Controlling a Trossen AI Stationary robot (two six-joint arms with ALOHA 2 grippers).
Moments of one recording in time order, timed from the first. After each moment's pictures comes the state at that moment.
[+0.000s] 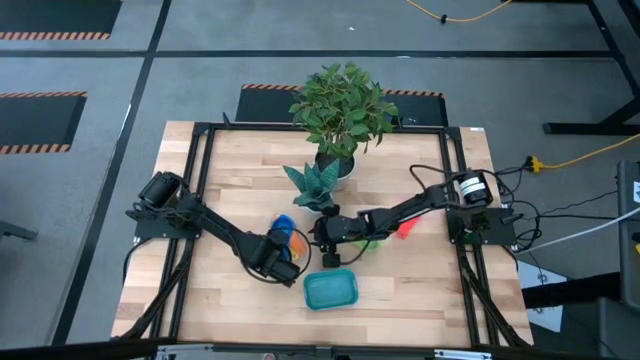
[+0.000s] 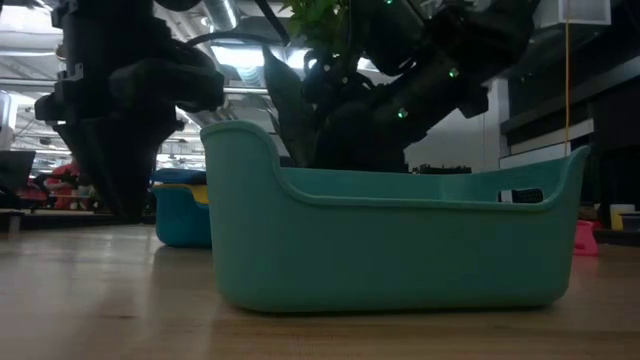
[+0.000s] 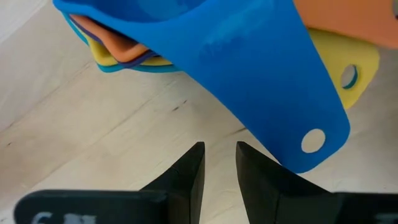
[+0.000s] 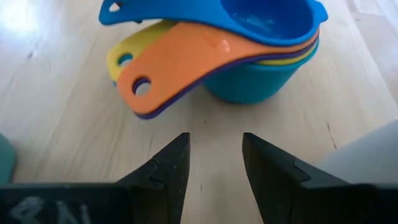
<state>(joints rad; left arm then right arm) -0.46 1.83 1.21 -0.92 -0.22 -1.46 0.17 1.99 1.04 0.30 0.15 0.00</state>
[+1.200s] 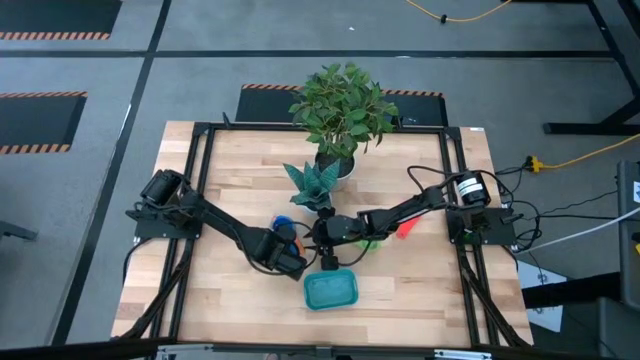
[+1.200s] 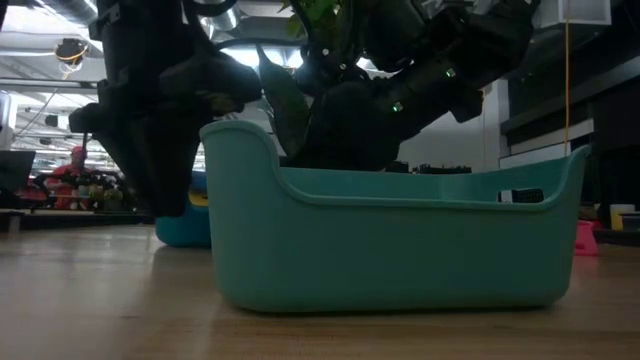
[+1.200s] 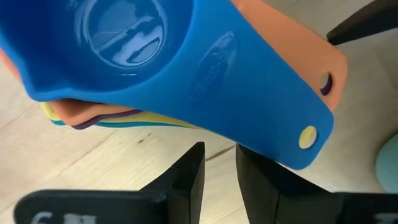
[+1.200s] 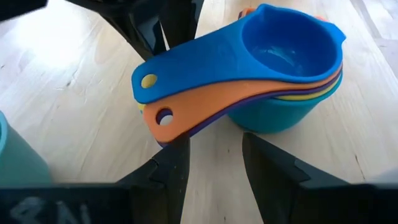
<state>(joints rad) -0.41 1.83 1.21 -0.81 -0.22 -1.40 0.17 2.01 1.04 0.39 0.08 0.00</state>
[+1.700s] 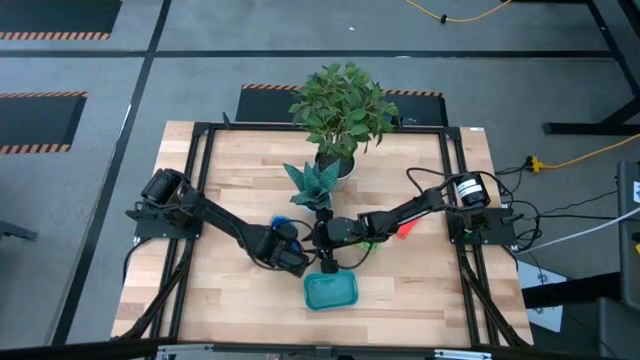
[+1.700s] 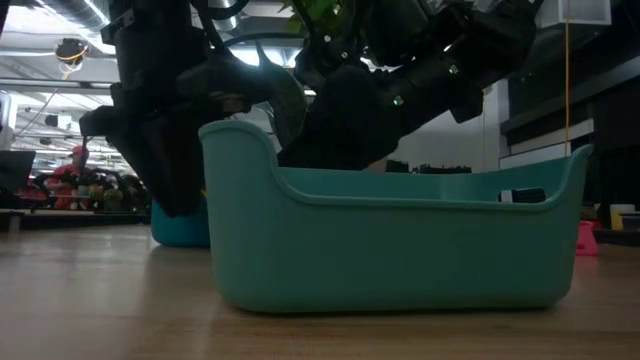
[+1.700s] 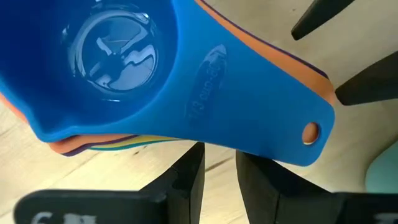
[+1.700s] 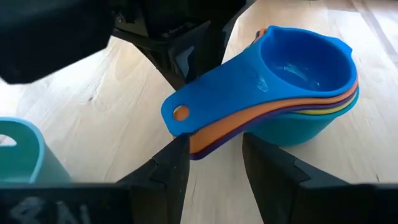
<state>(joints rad) -0.38 1.83 1.21 -0.79 -0.23 -1.40 0.19 2.02 1.04 0.45 0.05 0.00</state>
